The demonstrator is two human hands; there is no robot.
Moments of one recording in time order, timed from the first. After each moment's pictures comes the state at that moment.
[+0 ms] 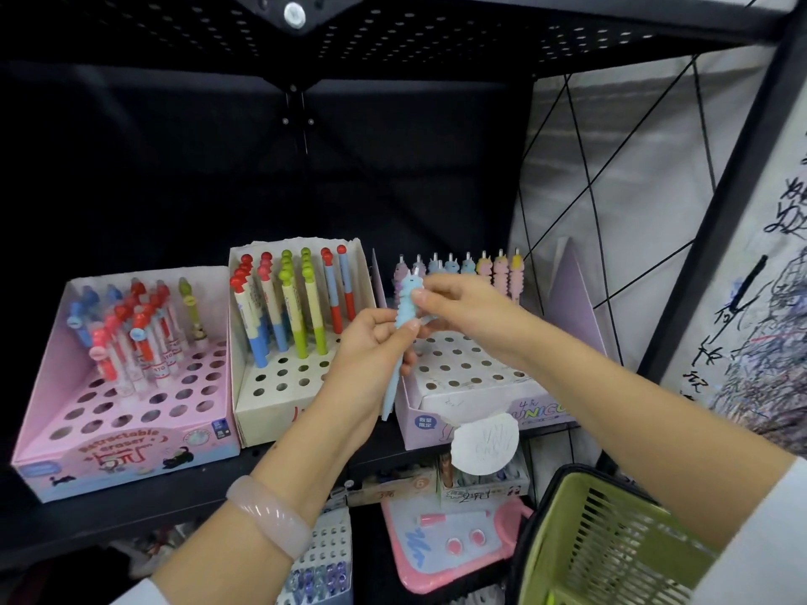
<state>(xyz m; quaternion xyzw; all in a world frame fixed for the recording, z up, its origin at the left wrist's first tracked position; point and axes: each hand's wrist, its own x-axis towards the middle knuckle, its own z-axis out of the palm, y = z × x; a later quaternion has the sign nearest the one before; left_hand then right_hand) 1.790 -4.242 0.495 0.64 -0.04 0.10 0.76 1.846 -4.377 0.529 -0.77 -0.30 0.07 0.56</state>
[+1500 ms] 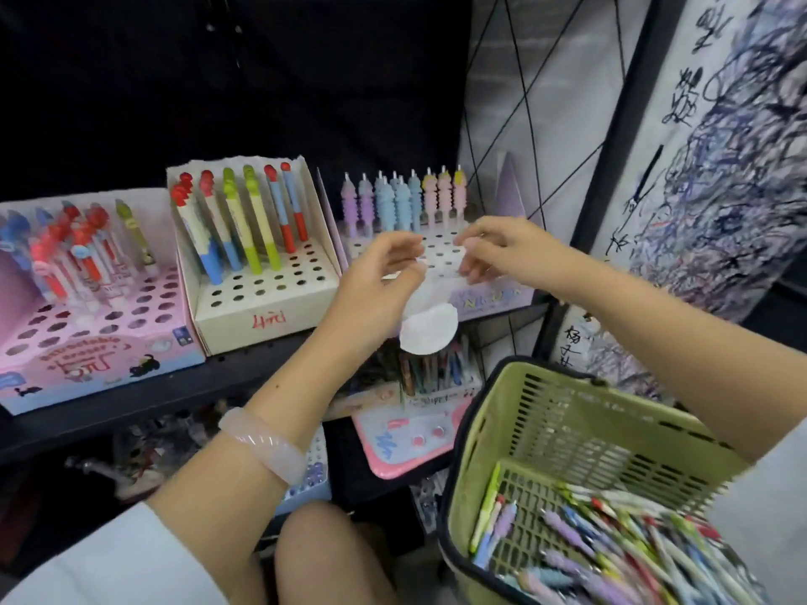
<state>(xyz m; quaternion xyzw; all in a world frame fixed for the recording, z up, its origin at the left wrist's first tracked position) 1.736 -4.279 0.493 0.77 -0.18 0.11 0.60 1.789 -4.468 0.514 -0.89 -0.17 -0.01 0.43</state>
